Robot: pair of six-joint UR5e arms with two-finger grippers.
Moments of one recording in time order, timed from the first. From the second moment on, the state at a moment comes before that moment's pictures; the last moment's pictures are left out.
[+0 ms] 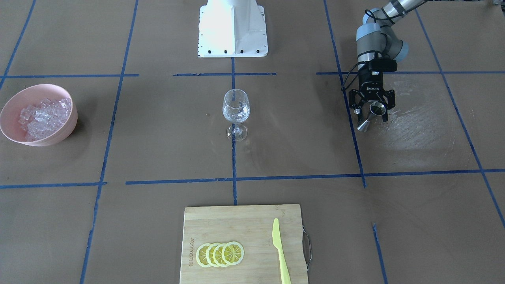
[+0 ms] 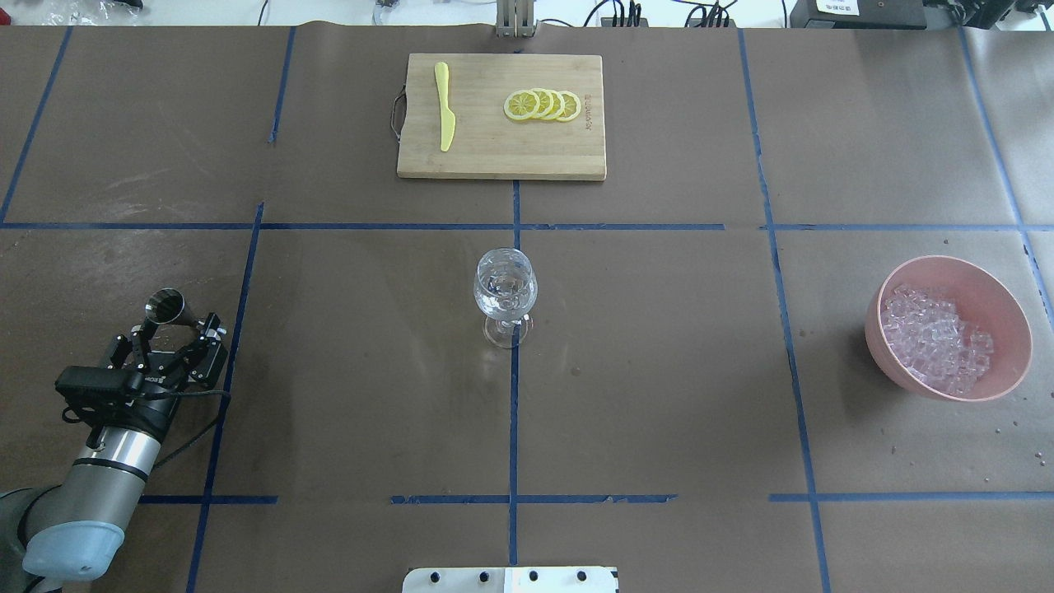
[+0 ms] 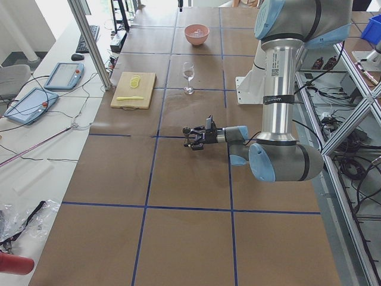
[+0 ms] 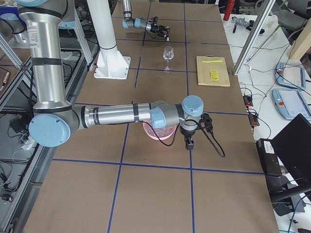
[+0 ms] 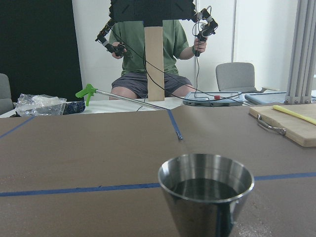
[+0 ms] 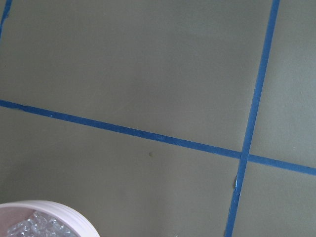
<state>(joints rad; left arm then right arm) -0.15 -1.53 -1.47 -2.87 -0.40 -1.15 1.44 -1.51 1.62 -1.45 2.38 0.06</state>
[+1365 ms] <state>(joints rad) -0.17 -1.59 -1.48 -2.93 -0.47 -1.02 1.44 -1.51 1.63 -1.45 2.38 0.06</state>
